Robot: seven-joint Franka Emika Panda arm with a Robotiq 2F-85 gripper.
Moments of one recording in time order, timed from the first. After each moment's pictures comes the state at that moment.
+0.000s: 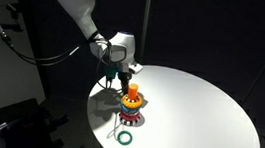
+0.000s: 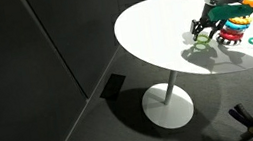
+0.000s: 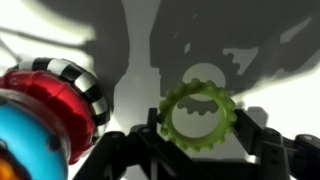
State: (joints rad) arm 0.06 0.49 -0.11 -2.13 0.03 2.64 0.45
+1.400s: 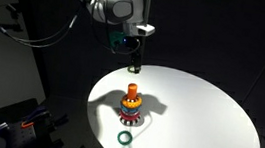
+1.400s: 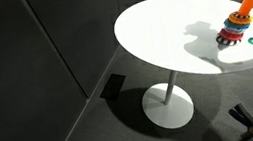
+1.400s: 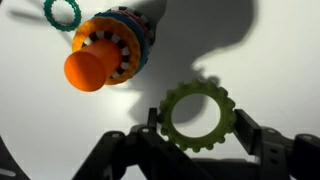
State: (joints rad) arm 0.02 0.14 -0.15 -2.13 -0.08 2.38 0.45
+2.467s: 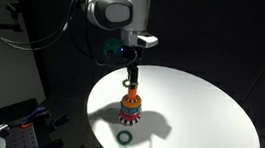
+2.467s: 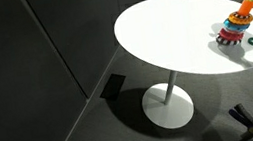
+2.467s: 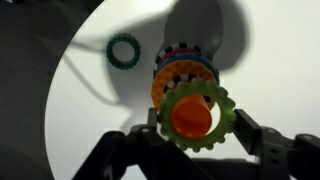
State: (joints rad) arm -0.12 0.03 -0.16 -2.28 -0.08 2.34 0.38
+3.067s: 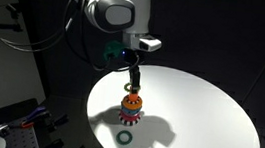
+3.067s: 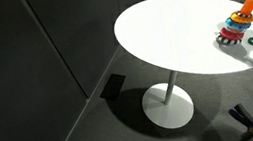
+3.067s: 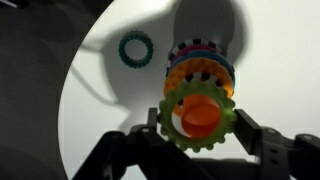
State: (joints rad) arm -0.14 0.03 -0.18 -2.29 -0.08 2.36 0.38
